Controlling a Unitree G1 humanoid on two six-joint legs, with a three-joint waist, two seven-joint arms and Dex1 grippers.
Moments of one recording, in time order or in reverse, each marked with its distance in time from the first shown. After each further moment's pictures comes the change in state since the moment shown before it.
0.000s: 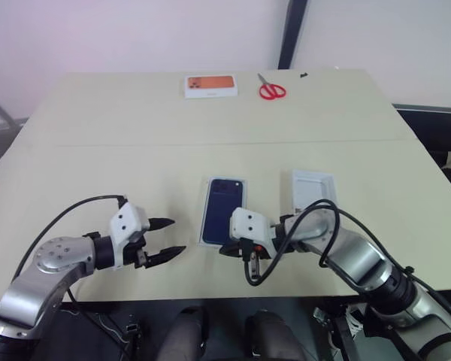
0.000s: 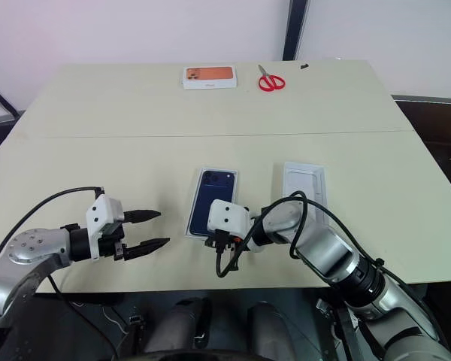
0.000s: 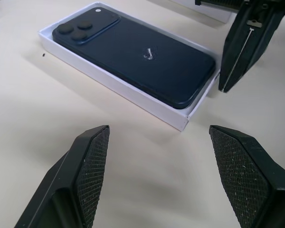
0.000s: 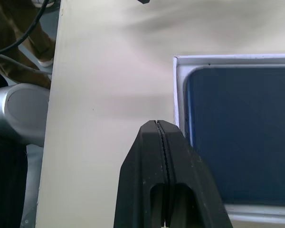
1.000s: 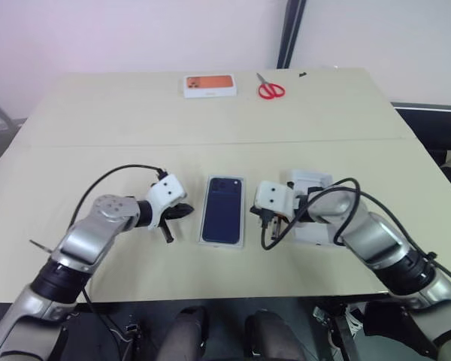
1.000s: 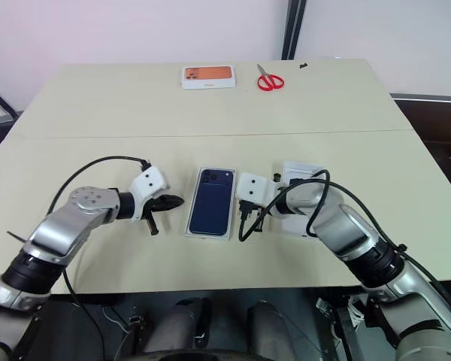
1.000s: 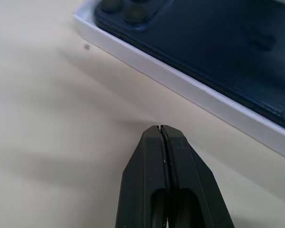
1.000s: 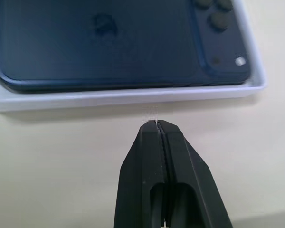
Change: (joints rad) left arm -0.508 -0.106 -0.348 0.283 0.286 0.220 0.077; right arm -0.069 -0.105 -0.061 0.175 -0.224 -0.179 -0.055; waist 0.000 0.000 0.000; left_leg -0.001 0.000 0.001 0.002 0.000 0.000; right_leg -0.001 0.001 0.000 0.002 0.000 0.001
